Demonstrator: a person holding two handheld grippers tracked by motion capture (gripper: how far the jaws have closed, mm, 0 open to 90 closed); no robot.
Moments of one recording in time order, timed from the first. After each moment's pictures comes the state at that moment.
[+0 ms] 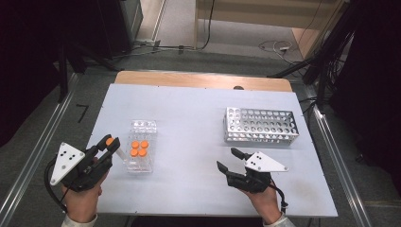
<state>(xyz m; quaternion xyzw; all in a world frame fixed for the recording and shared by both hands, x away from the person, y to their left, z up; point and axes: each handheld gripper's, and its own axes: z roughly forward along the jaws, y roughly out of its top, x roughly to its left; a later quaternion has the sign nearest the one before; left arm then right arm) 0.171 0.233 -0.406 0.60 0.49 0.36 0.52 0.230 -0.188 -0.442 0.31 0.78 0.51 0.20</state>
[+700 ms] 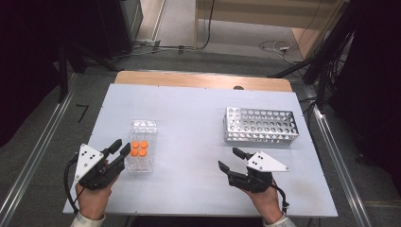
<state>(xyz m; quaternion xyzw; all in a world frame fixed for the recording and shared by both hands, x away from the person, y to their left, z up) 0.181 0.219 -0.433 0.63 0.49 0.34 0.49 0.230 -0.191 -0.442 0.31 0.78 0.51 0.20</state>
